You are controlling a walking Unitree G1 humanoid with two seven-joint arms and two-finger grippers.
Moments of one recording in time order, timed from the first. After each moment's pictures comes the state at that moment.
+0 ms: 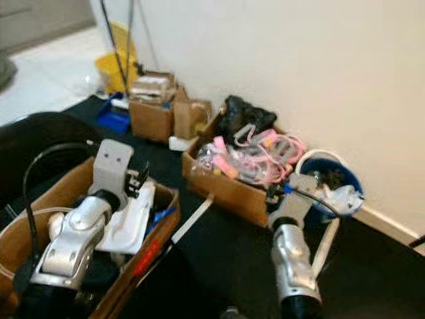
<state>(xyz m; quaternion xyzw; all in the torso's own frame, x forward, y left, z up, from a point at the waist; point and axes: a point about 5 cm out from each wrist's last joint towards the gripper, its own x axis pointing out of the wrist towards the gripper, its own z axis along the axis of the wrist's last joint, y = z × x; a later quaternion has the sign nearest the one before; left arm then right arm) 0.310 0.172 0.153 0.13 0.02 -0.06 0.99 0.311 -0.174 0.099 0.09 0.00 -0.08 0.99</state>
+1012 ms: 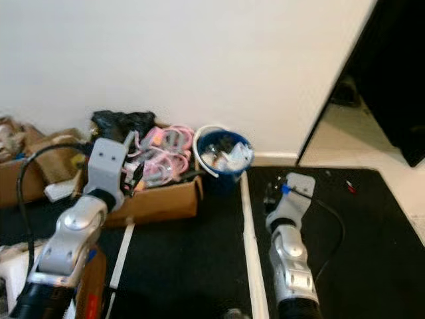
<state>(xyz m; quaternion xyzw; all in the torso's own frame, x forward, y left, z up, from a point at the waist) 0.311 0.176 0.152 0.13 0.02 -0.06 0.99 0.305 -0.172 0.089 0.09 0.02 -0.08 0.99</state>
